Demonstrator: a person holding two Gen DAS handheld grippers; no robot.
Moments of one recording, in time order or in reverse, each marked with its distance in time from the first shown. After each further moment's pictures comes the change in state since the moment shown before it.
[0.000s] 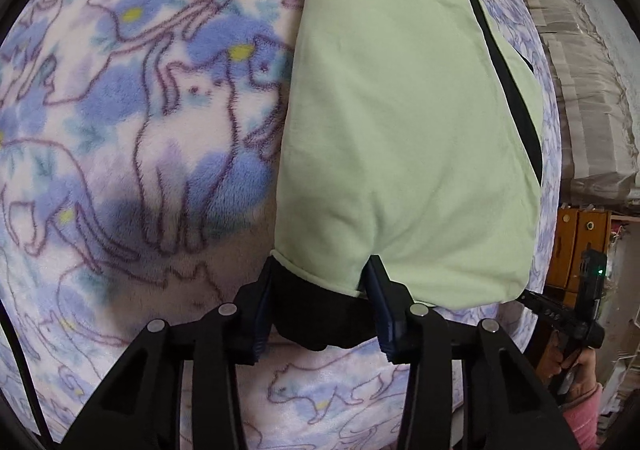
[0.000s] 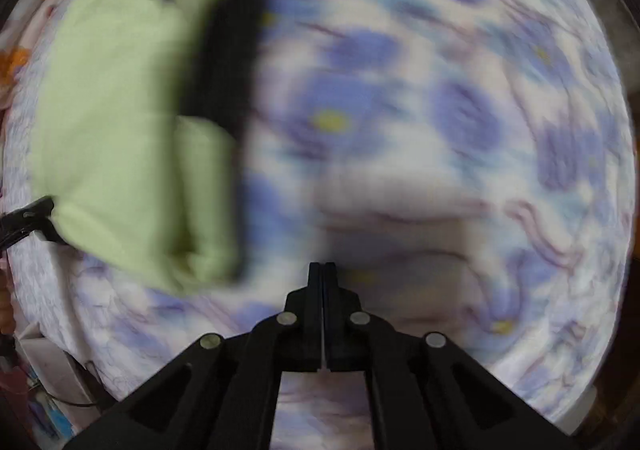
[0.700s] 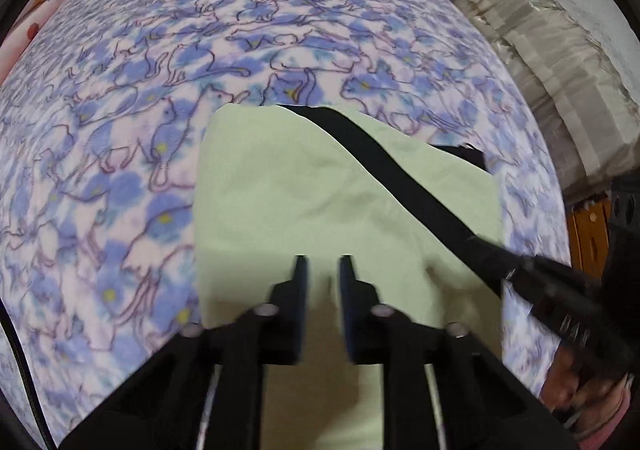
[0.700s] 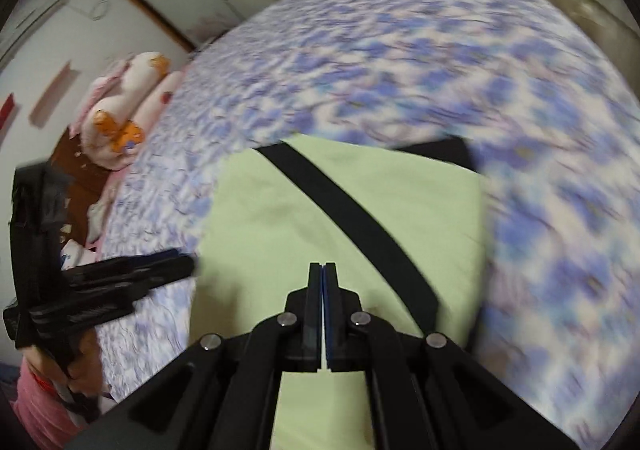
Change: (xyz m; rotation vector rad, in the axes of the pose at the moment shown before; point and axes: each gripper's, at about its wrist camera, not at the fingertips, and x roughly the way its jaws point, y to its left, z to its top) left arm -0.040 -0.120 0.110 0.259 -0.286 0.179; right arm -0.048 0.161 0.114 -0.287 -0.436 0.293
